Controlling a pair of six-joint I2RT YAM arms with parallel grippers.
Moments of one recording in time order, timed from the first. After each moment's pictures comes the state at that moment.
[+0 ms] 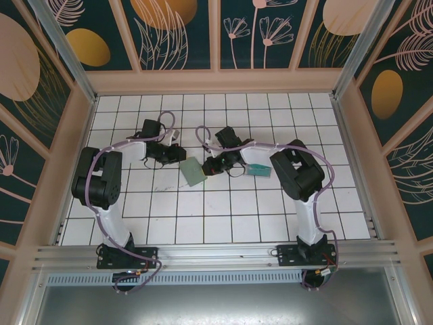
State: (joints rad) left arm -0.20 1.86 1.07 -0.29 0.64 -0.30; right arm 0.67 2.06 1.28 -0.25 -0.62 0.26
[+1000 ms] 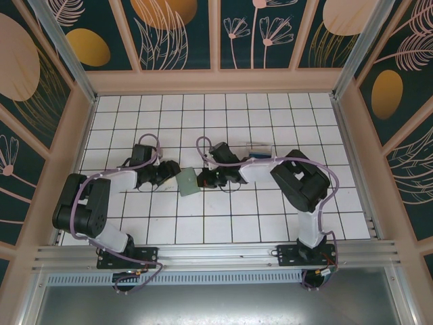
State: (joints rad) left arm -0.20 1.56 0.61 -0.01 0.47 -0.69; right arm 0.81 1.94 1.04 0.02 -0.51 0.72
